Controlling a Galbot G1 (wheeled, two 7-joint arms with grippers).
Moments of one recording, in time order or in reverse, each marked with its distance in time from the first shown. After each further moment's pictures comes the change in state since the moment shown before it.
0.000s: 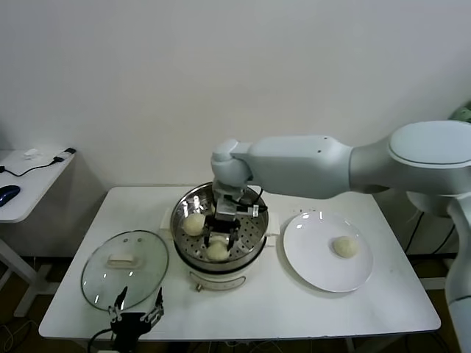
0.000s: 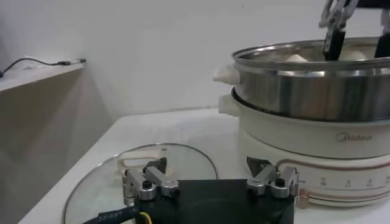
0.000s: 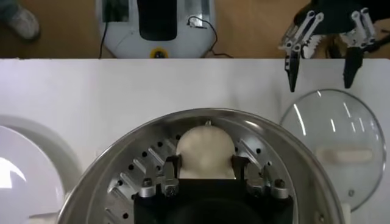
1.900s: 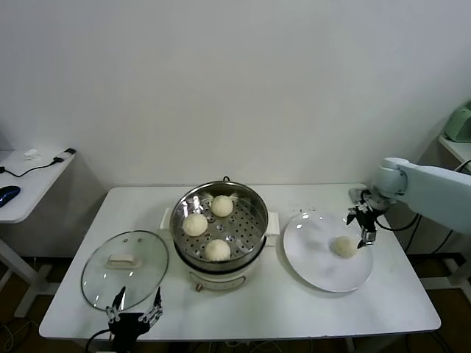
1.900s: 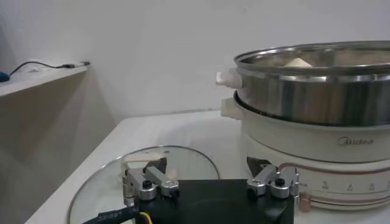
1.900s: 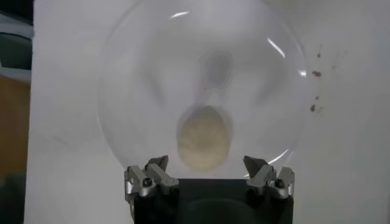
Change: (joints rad) left arm 0.009 -0.015 -0.009 -0.012 0.005 -0.002 0.003; right arm -0.205 -0.652 -0.002 -0.194 0.124 -0.672 0.042
